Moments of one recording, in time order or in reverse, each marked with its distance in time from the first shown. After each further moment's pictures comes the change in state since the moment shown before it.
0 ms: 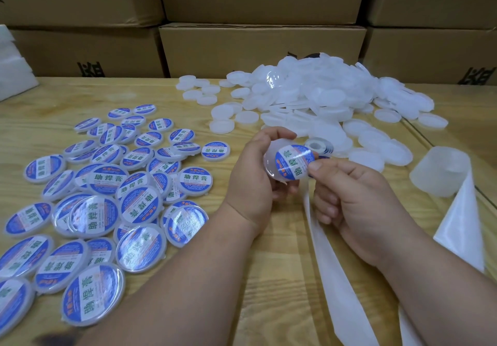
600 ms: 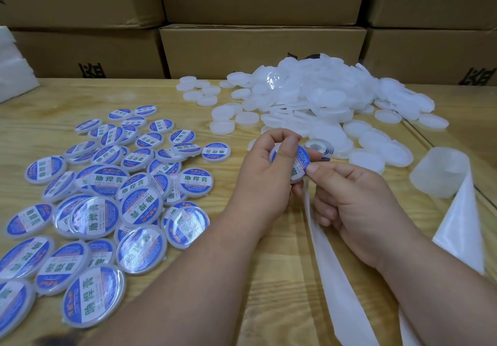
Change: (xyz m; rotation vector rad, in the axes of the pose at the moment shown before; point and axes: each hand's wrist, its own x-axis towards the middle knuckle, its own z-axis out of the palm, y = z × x) left_hand 0.000 -0.005 0.006 0.211 0.028 0.102; right_hand 0.003 0.003 0.001 -0.031 0.000 0.006
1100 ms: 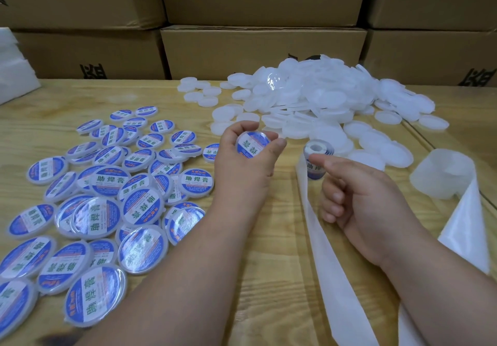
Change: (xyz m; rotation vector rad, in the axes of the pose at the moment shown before) left_hand 0.011 0.000 -0.021 0.025 0.312 0.102; right_hand -0.001 -0.009 -0.005 0.090 0.085 0.066
